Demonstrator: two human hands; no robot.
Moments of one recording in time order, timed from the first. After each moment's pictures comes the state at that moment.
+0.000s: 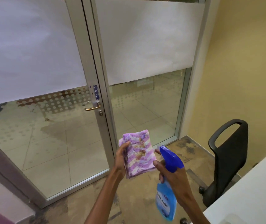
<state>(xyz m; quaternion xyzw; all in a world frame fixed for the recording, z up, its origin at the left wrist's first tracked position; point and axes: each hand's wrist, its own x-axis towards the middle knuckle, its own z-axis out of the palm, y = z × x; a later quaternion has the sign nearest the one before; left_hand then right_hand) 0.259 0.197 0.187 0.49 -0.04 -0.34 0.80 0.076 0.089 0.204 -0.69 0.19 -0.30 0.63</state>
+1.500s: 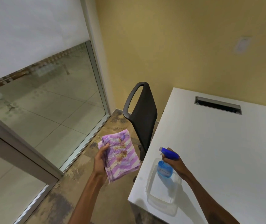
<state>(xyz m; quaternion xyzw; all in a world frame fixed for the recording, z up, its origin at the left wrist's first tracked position) 0.120 0.040 0.126 0.50 -0.09 -0.54 0.67 -0.169 -0.085 0.057 -0.55 0.47 -0.26 0.64</state>
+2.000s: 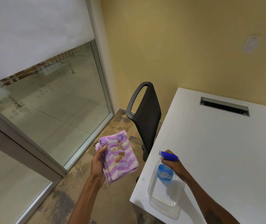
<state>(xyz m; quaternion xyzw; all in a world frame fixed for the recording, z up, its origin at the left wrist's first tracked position) 0.129 0.047 0.124 0.53 -0.08 -0.51 0.67 -0.154 -0.089 0.055 -0.56 0.46 -0.24 0.65</state>
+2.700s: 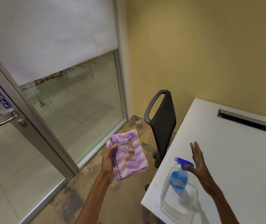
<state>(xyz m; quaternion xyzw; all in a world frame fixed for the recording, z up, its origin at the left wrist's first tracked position) 0.145 0.079 0.151 0.49 -0.09 -0.50 0.71 -0.172 -0.068 0.101 -0.70 0.42 -0.32 0.48</state>
